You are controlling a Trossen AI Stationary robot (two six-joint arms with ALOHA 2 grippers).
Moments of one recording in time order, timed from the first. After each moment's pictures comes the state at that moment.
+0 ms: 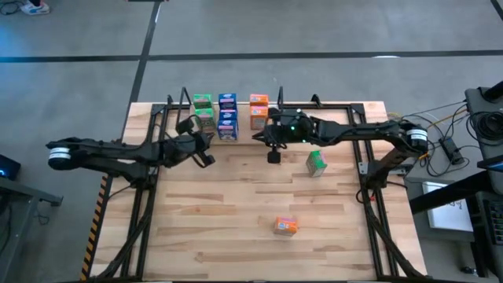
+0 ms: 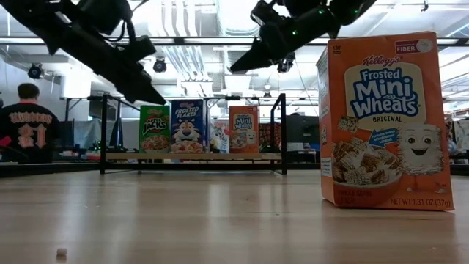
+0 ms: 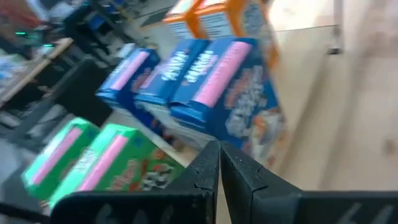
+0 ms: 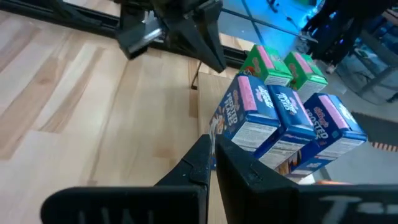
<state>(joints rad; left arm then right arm) 0.16 1.03 0.46 0.08 -0.63 0.22 -0.24 1.55 1.10 0.06 -0.09 -0.37</state>
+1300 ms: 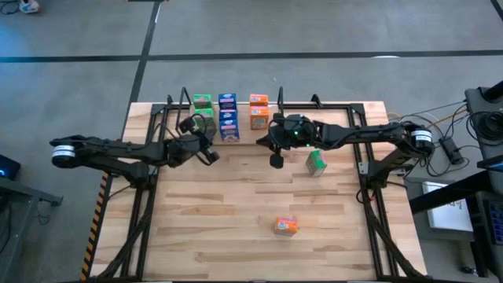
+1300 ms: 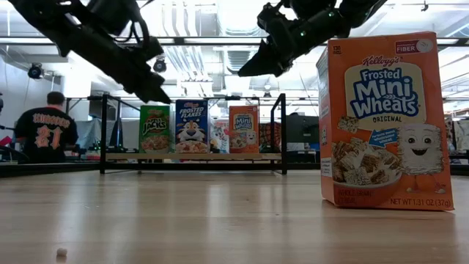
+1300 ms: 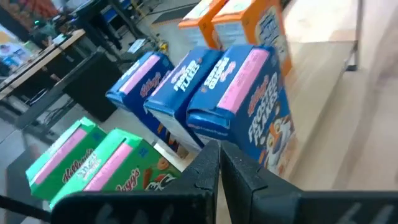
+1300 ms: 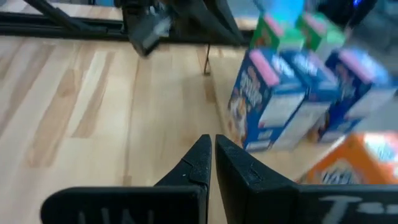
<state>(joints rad) 0.15 1.09 0.50 0.13 -0.69 0.16 -0.22 1.51 1.03 0.06 -0.08 -0.17</state>
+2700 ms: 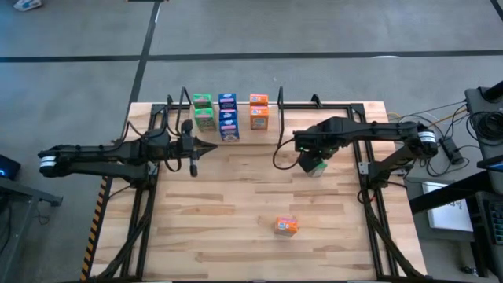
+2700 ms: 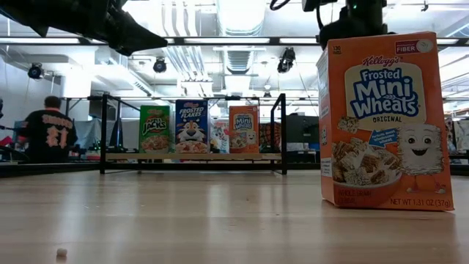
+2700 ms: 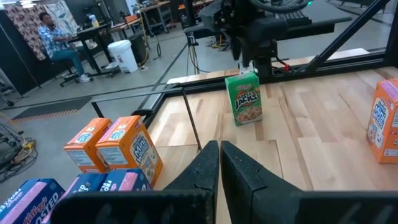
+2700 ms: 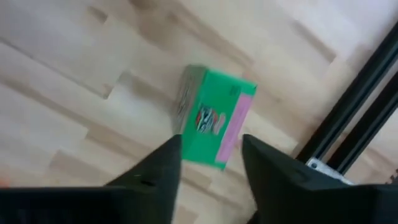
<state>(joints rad) 0.14 0.74 0.50 0.08 -0.08 0.23 -0.11 1.48 1.36 -1.44 0.14 0.86</state>
